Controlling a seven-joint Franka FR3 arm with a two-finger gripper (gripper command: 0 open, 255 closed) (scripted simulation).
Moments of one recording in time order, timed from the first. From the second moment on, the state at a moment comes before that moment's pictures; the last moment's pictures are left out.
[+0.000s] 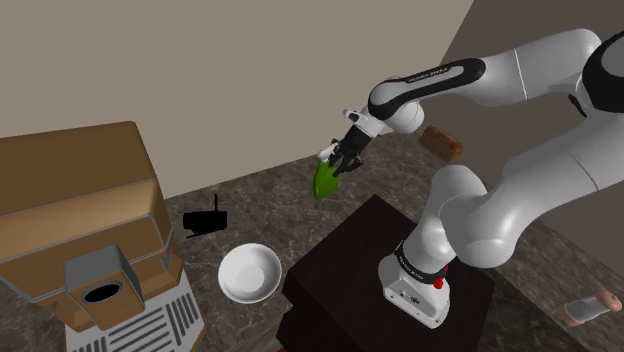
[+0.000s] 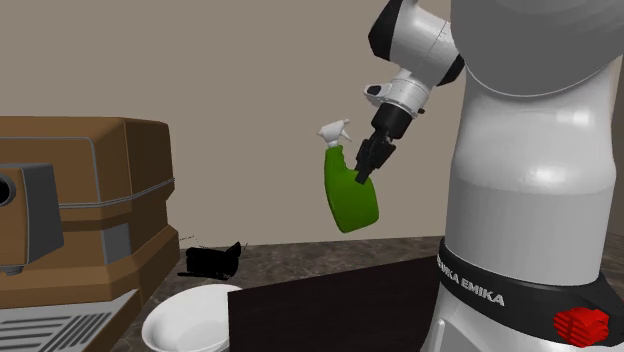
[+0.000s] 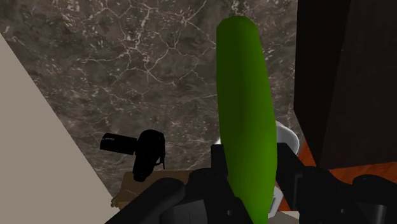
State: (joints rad) arm 0.62 -0.51 -1.06 -2.76 0.11 2.39 -1.82
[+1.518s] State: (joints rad) arm 0.44 -0.72 -0.80 -2.63 0.03 2.06 -1.60
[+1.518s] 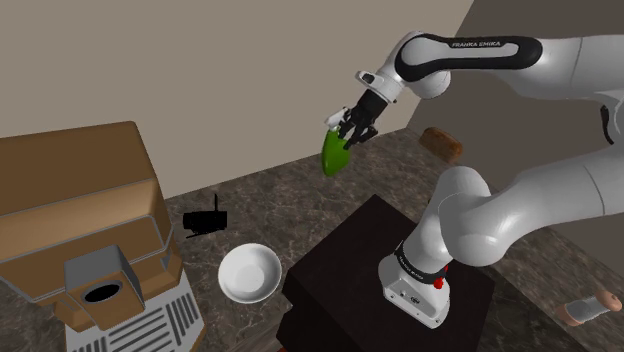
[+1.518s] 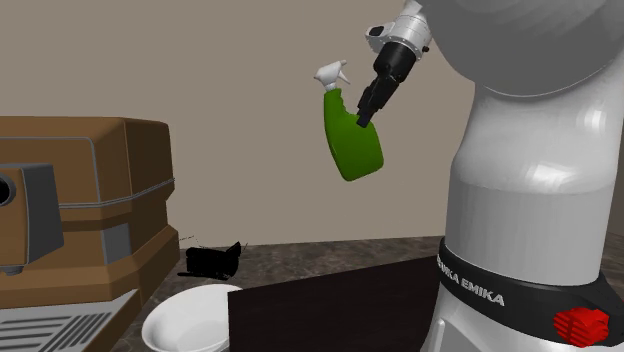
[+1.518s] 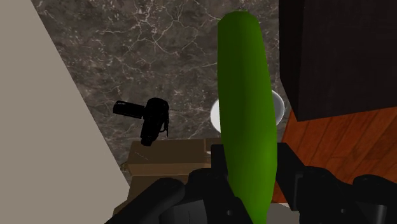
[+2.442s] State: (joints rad) arm 0.43 -0.77 -0.71 -2.48 0.05 1.88 -1.52
